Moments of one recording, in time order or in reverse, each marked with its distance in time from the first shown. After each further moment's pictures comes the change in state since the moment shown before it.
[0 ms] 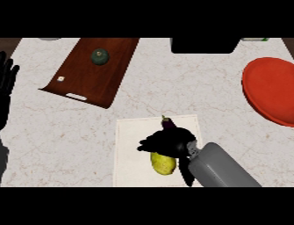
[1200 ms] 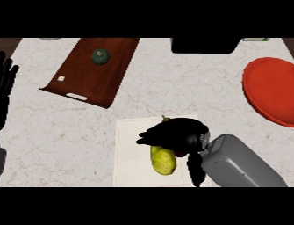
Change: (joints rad) left arm 0.017 0.032 -0.037 -0.029 0.040 0.028 0.015; right arm -0.074 -0.128 -0.004 -0.256 -0.365 0.119 0.239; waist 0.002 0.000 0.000
